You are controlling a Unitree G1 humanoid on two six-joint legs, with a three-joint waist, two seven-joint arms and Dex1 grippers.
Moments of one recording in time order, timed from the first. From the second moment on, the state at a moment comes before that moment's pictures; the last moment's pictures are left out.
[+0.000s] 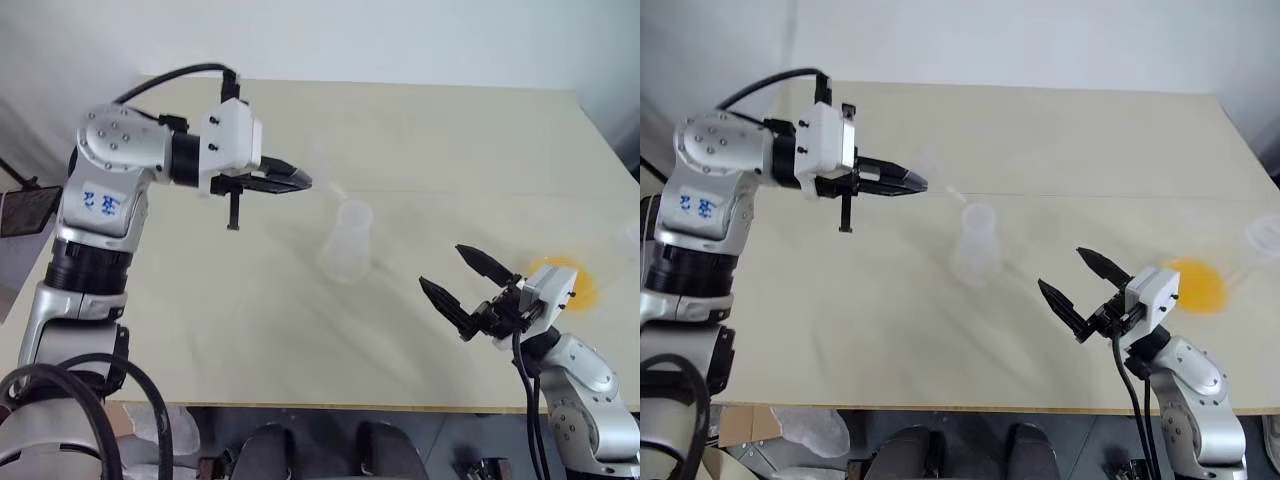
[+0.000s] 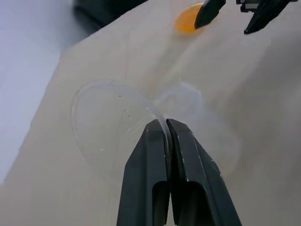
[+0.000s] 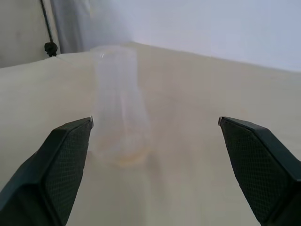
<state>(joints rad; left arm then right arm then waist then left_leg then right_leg) -1.09 0.68 -0.17 0.24 -0.24 0.03 -1.29 0.12 -0.45 -0.25 -0.40 0.57 0.09 0.73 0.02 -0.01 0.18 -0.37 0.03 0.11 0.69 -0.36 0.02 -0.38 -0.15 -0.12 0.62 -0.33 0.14</state>
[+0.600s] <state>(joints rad) -1.22 0.52 -0.26 0.55 -0.05 -0.24 -1.37 0.19 -0.43 -0.24 -0.49 0.55 0.09 0.66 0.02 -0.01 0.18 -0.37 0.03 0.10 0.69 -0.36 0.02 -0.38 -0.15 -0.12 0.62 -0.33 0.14</state>
